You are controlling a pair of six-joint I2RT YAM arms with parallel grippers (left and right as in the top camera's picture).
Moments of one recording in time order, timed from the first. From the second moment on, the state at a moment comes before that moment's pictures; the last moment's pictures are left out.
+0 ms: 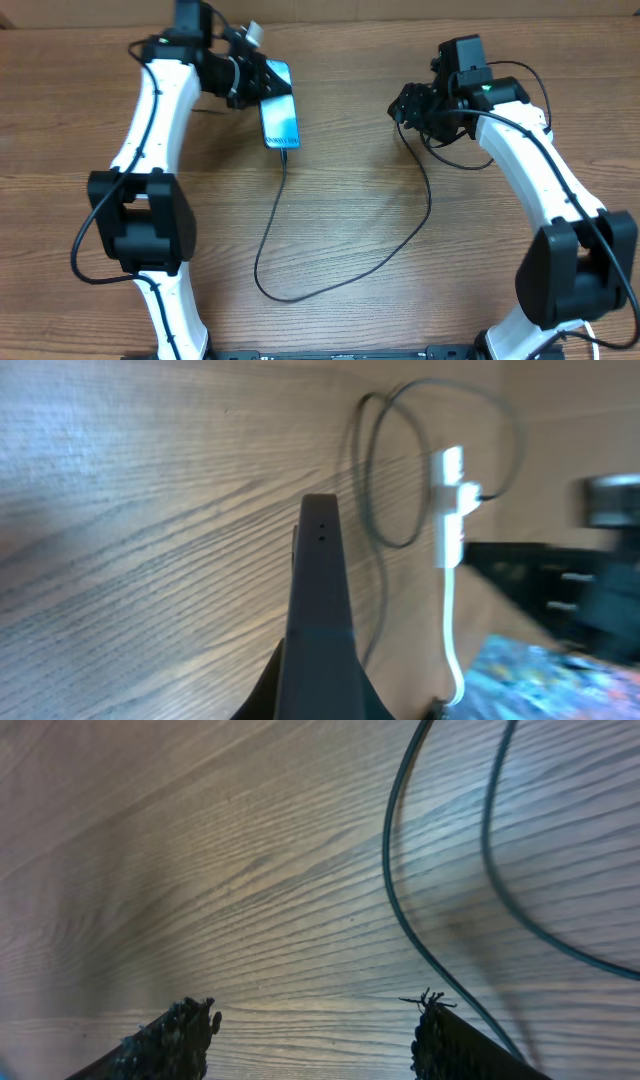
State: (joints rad) left arm -0.09 2.15 1.92 -0.97 0.81 -0.23; right arm 0.18 1.81 1.50 -0.78 -0.24 0.54
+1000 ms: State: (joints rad) left arm -0.20 2.15 1.46 -0.56 0.67 -0.45; right arm 0.18 1.80 1.50 -0.82 -0.14 0.54
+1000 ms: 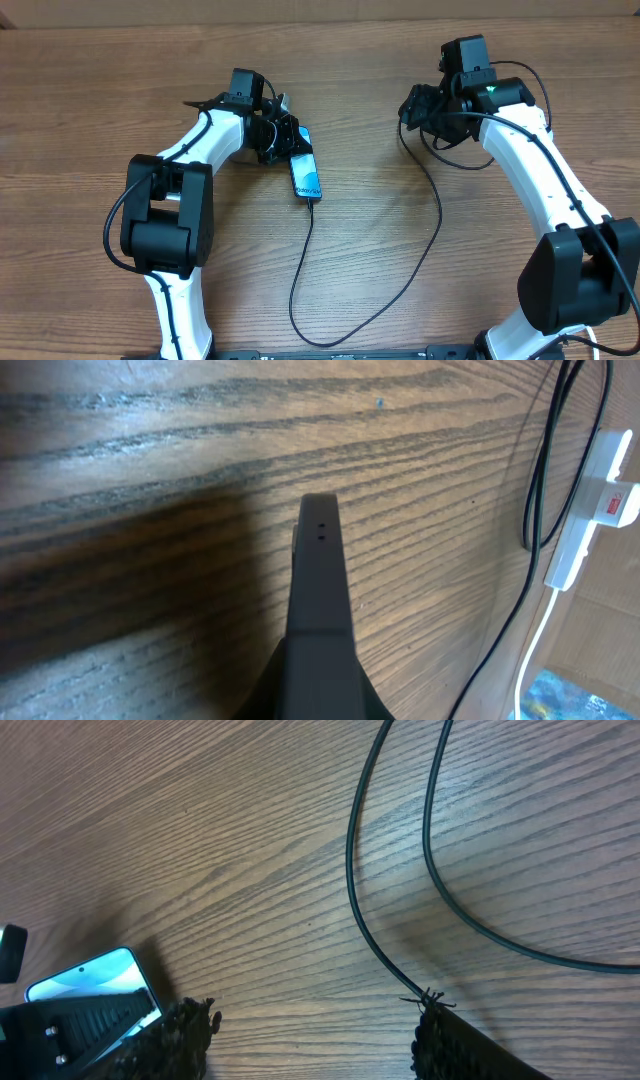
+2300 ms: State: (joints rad) left arm -0.20 2.15 1.41 -0.55 0.65 -0.45; right arm 0.18 1.80 1.50 -0.82 -0.14 0.54
